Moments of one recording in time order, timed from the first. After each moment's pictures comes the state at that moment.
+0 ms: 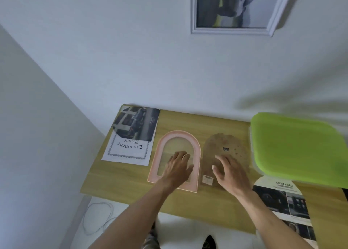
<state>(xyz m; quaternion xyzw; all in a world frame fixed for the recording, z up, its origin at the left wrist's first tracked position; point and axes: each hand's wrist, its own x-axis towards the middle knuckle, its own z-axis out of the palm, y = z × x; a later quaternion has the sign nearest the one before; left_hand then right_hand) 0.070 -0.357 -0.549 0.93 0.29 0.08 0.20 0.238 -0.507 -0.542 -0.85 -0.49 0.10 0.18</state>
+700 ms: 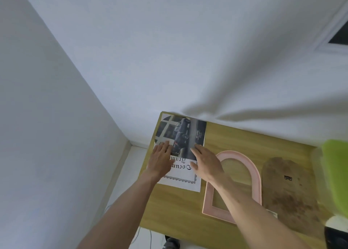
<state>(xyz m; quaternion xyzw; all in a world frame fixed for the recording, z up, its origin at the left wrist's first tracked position) -0.083 -0.100 -0.588 0.91 0.38 -0.03 0.16 0.086 -0.214 -0.550 -0.77 -0.60 0.19 0.03</state>
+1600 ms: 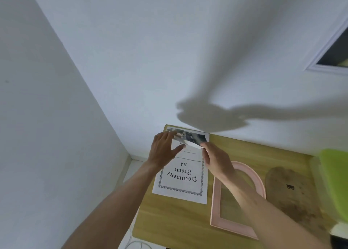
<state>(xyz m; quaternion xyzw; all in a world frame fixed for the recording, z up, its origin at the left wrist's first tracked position) -0.074 -0.041 -0.523 0.89 0.35 0.20 0.19 0.094 -0.192 -0.510 -0.76 -0.59 0.04 0.27</state>
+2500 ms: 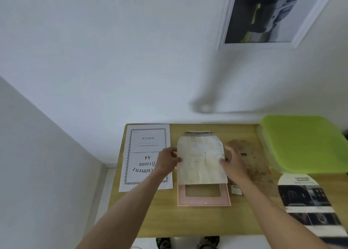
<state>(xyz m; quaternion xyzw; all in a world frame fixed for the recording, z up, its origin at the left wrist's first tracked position) 0.015 -0.178 -0.521 0.73 0.40 0.03 0.55 0.171 -0.377 -0.510 -0.88 -0.14 0.25 0.38</state>
